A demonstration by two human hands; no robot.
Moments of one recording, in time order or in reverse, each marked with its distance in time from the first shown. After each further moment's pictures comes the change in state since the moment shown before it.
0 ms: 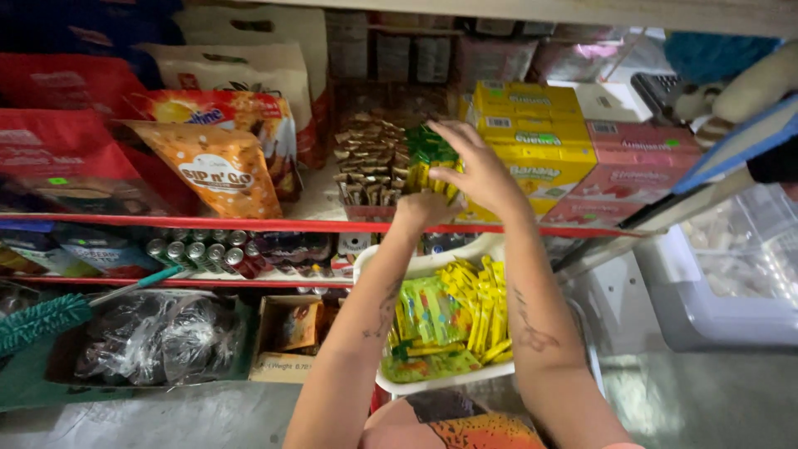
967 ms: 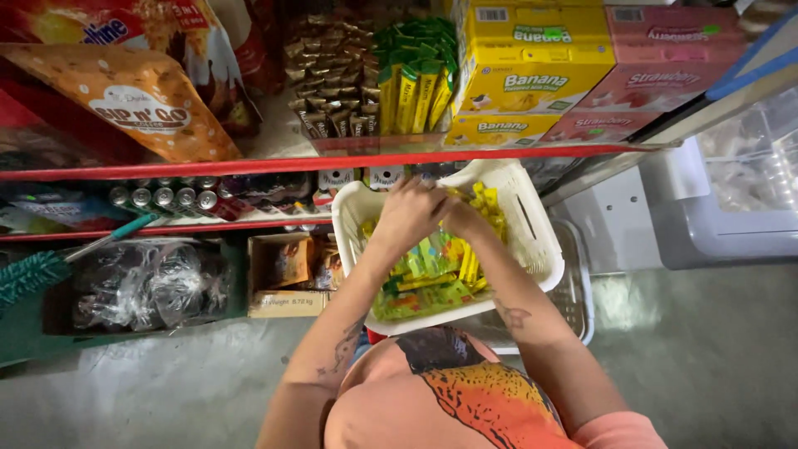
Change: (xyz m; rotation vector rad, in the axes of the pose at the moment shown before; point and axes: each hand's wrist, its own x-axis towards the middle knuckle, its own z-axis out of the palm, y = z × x) left_hand -0.156 0.116 -0.109 -0.216 0.175 0.056; right_hand -0.226 0.250 0.249 -0.220 -0.458 0.488
